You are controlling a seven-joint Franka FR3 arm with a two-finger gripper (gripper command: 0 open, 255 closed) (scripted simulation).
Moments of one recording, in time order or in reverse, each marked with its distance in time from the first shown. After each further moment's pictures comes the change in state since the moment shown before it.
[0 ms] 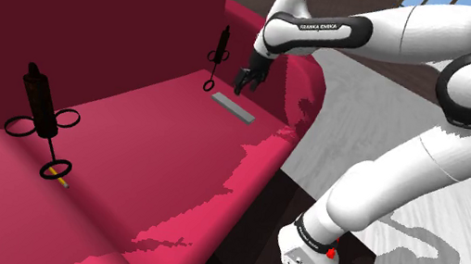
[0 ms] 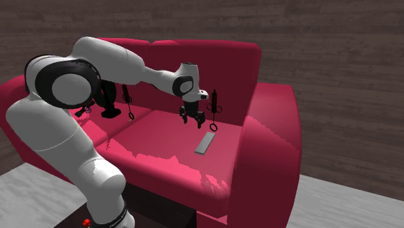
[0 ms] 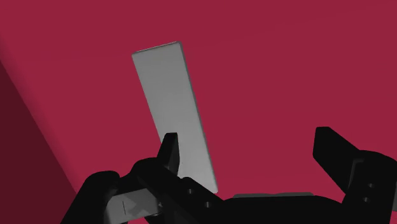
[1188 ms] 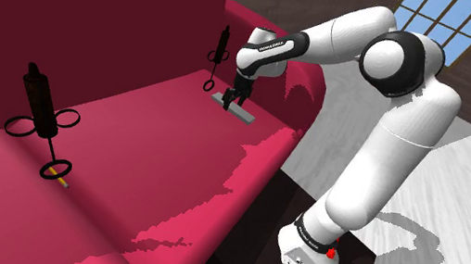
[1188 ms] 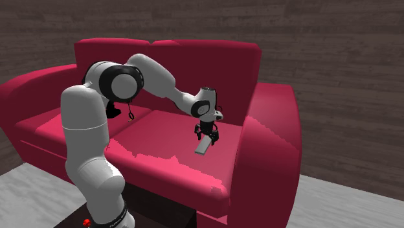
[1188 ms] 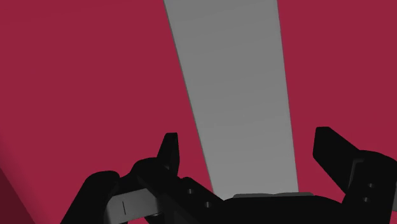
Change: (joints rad) arm -0.038 0.393 -0.050 0.119 0.069 0.212 -0.133
